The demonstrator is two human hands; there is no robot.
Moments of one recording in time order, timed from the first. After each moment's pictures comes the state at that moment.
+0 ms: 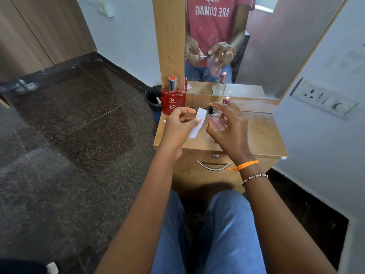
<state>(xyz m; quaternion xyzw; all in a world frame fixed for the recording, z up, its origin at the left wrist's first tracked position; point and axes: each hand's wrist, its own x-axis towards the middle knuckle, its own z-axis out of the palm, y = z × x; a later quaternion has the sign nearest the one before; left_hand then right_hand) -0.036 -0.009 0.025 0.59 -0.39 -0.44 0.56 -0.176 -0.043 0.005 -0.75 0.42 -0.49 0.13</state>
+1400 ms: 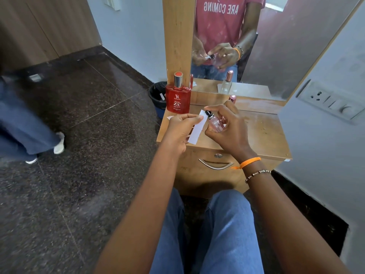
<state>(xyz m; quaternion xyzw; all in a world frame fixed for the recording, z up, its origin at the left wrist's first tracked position) -0.036 -0.015 0.023 0.60 -0.26 -0.54 0.52 -0.171 -0.051 0.002 -0.80 0.41 -0.41 0.12</state>
